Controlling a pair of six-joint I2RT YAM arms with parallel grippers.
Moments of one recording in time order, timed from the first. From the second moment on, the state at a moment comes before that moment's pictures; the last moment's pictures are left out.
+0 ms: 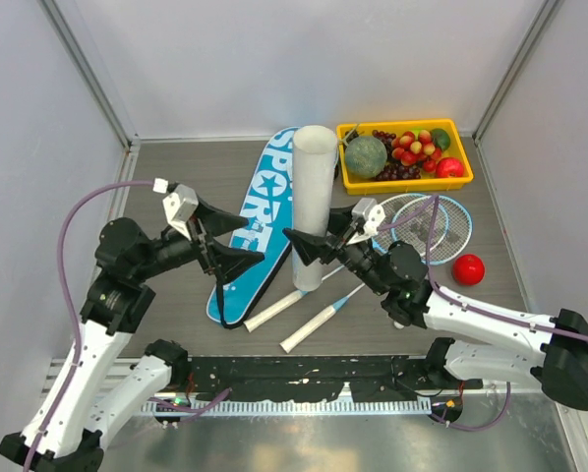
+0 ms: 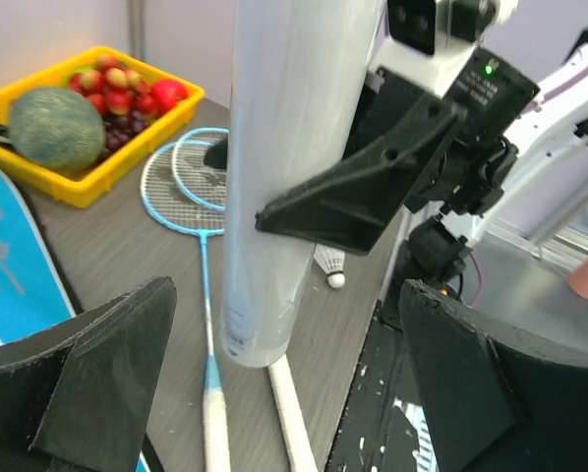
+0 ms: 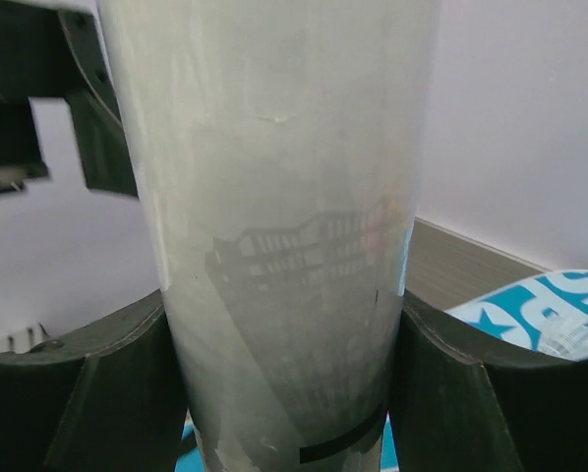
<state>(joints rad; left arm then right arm) -0.40 0.69 0.96 -0.21 0.73 -0.29 0.99 1.05 0.62 0.76 0.09 0.07</state>
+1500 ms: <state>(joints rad) -0.54 1.01 0.90 -0.15 1.07 -0.17 0.98 1.26 0.61 1.28 -0.13 0.54</state>
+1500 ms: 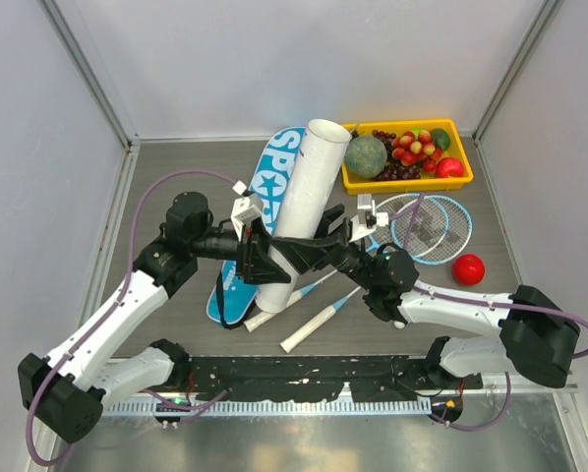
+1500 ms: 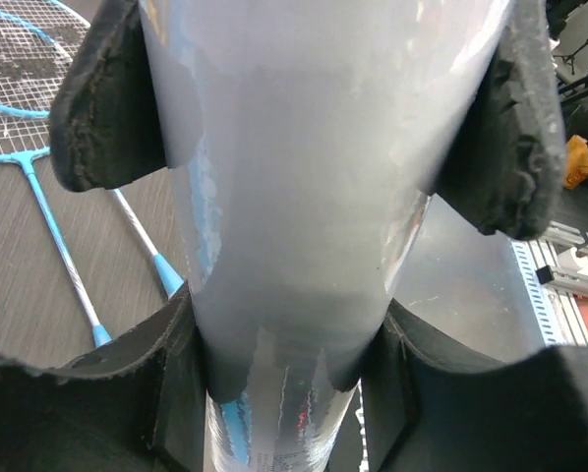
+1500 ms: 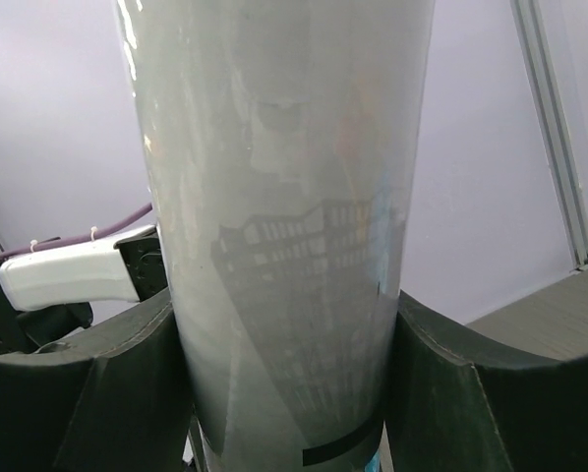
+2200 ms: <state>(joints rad) -0.52 0.95 0.97 -0.45 0.85 -0.03 0.99 0.78 0.49 0.76 0.15 0.49</state>
